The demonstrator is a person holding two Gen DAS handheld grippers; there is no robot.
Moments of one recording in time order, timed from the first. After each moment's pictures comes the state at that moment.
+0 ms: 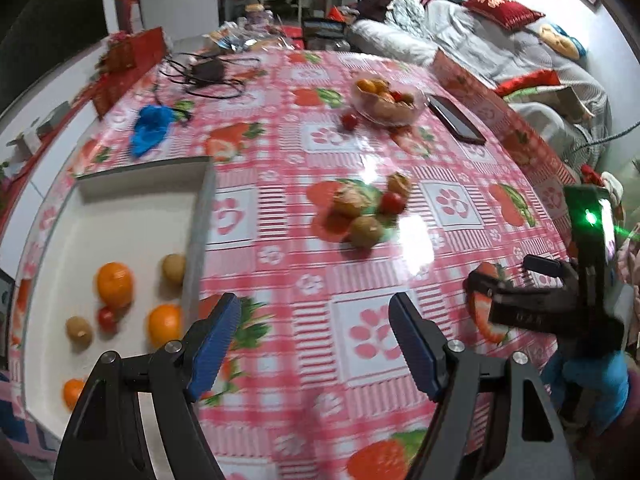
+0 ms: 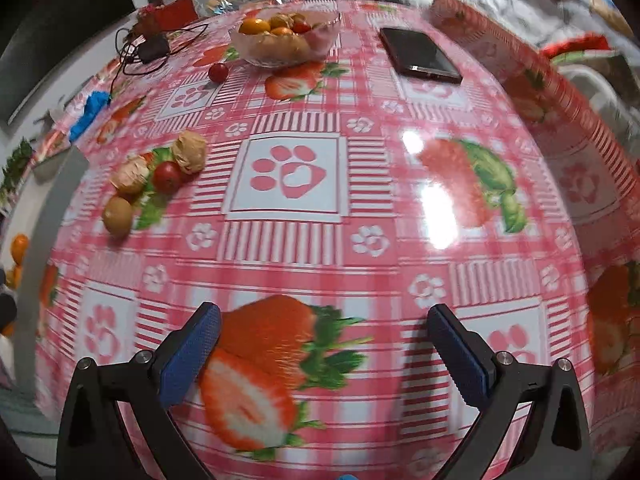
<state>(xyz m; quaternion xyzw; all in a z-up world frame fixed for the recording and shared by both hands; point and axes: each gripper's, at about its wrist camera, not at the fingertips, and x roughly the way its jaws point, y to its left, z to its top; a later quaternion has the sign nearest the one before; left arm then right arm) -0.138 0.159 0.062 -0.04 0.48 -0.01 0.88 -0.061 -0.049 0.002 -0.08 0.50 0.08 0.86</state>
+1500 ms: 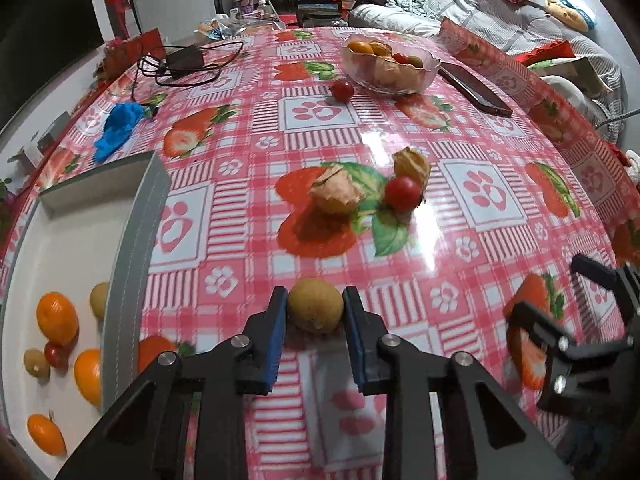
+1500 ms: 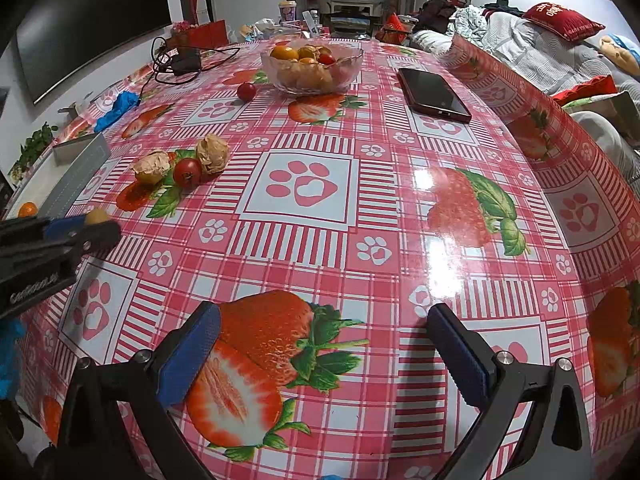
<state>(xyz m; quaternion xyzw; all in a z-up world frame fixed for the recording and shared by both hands) -0.098 0.132 0.013 0.00 0.49 0.02 0.87 -0.081 -0.052 -0.002 -0.10 0.43 0.12 0.89</state>
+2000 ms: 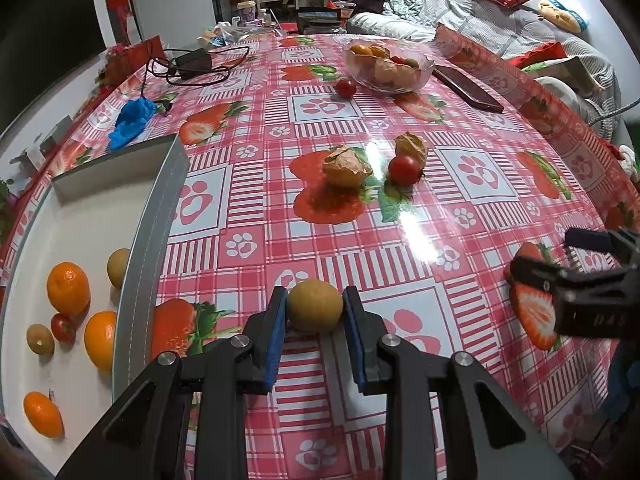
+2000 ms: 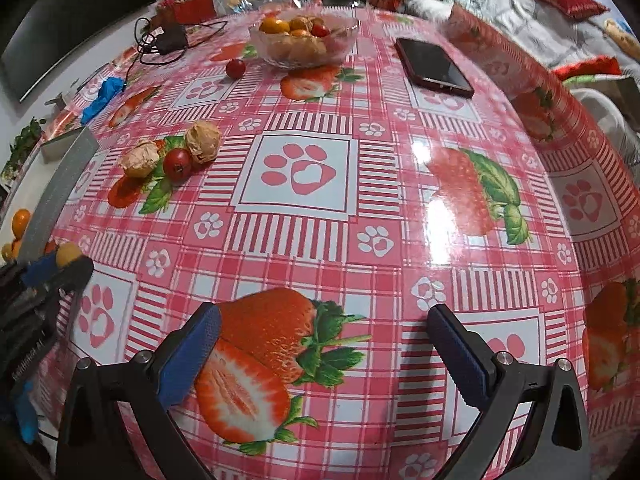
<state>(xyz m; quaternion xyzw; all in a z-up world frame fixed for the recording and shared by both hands) -0.125 0.139 0.012 0.00 0.47 0.01 0.88 -0.063 -0.046 0.003 -0.09 0.49 0.10 0.86</state>
